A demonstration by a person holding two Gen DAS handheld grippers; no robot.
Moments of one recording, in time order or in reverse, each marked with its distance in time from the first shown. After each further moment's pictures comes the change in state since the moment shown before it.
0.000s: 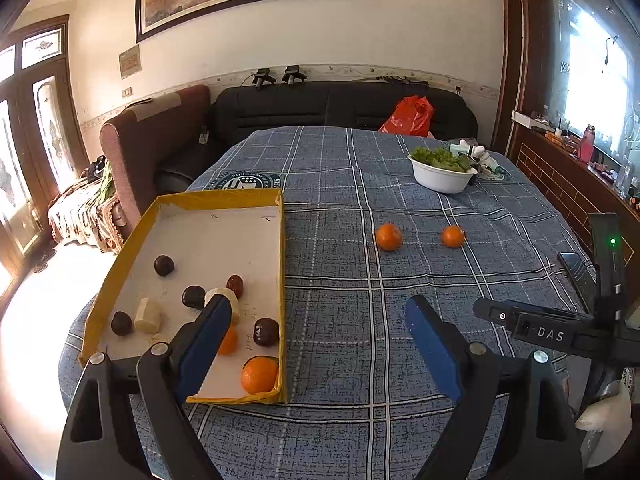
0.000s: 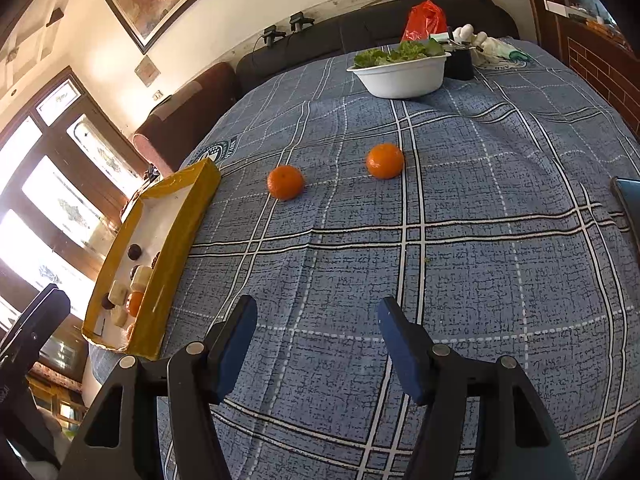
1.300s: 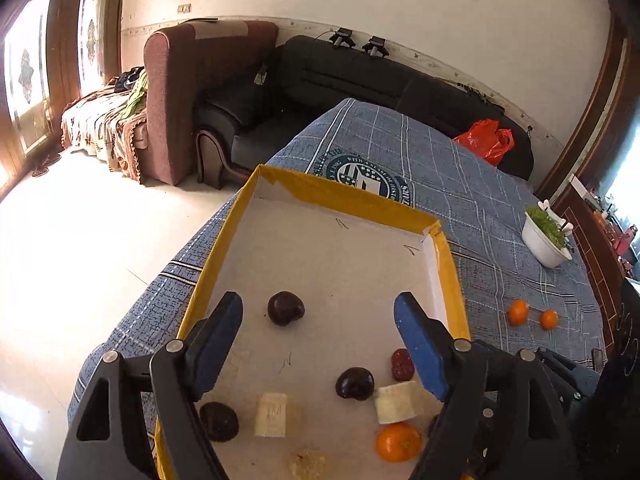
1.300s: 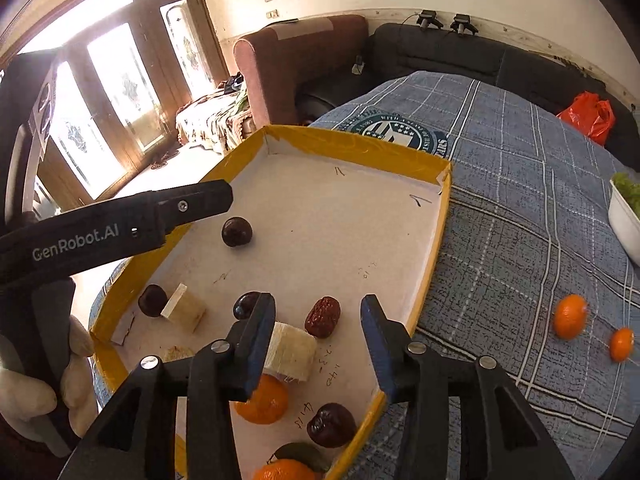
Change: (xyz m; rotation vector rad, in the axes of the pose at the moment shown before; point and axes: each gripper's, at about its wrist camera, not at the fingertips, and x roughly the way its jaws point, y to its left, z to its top) left arm 0.088 0.208 0.049 -0.314 0.115 -0.008; right arm 0.138 0.247 0.033 -0.497 0.098 0.072
